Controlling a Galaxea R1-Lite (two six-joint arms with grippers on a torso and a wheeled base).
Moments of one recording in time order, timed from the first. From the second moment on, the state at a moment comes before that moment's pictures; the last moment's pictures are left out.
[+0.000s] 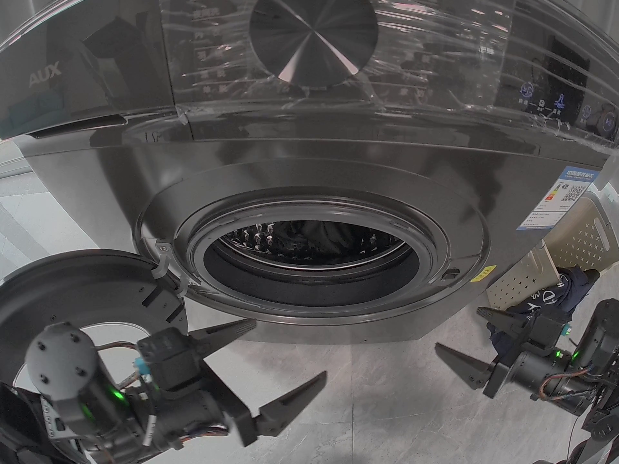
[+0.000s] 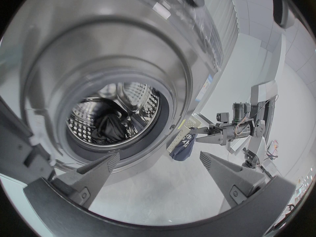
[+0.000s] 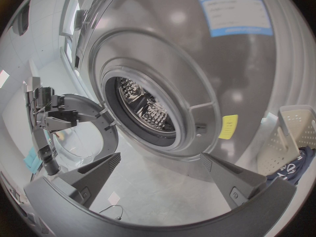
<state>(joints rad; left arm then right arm) -0.94 1.52 -0.24 -1.19 0.12 -0.11 0.65 1.54 -0.02 -1.40 -0.03 0.10</state>
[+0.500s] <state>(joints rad) -0.74 1.01 -0.03 -0.95 0.16 -0.02 0.48 1.08 -0.02 -0.93 -0.06 0.10</state>
